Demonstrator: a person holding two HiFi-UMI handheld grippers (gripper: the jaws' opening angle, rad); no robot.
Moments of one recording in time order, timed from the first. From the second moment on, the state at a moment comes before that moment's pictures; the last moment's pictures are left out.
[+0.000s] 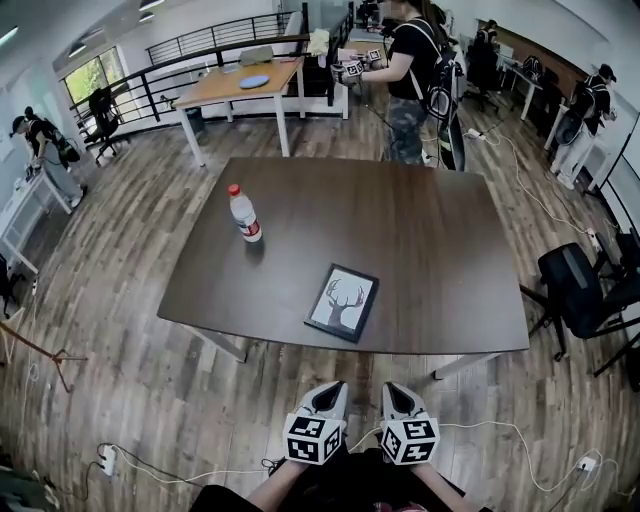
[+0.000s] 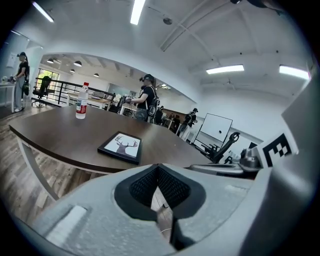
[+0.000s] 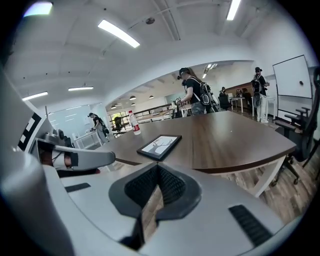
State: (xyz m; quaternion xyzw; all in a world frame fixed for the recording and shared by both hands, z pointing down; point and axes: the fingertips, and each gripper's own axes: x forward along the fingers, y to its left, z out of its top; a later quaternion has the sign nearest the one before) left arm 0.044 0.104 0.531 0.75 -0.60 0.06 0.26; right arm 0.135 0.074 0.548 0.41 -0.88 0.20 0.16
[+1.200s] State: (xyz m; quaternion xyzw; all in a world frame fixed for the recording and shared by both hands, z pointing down) left arm -0.051 0.007 0.561 0.71 -0.62 0.09 0.31; right arm 0.084 -0.031 0.571 0.45 -0.84 0.25 0.17
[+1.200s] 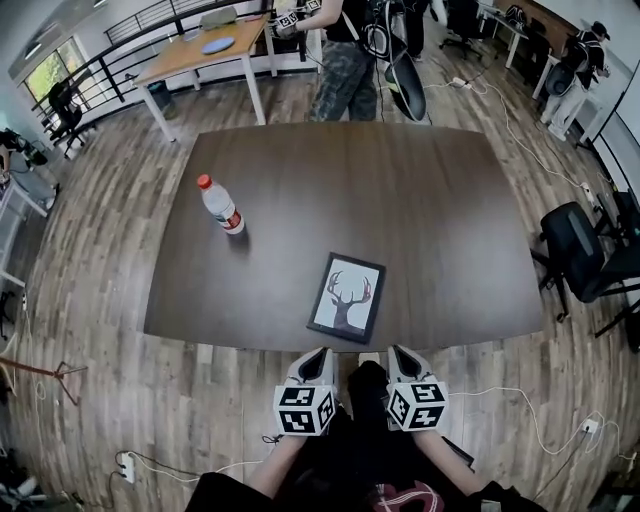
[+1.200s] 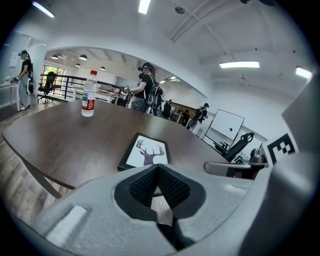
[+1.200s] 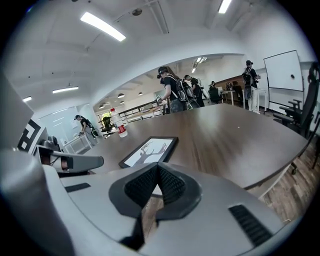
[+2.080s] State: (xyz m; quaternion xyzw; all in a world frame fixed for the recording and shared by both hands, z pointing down) left arm -0.032 -0.121 0.582 0.68 -0.64 0.11 0.36; right arm 0.072 -0.184 0.593 0.35 -0.86 0.25 0.27
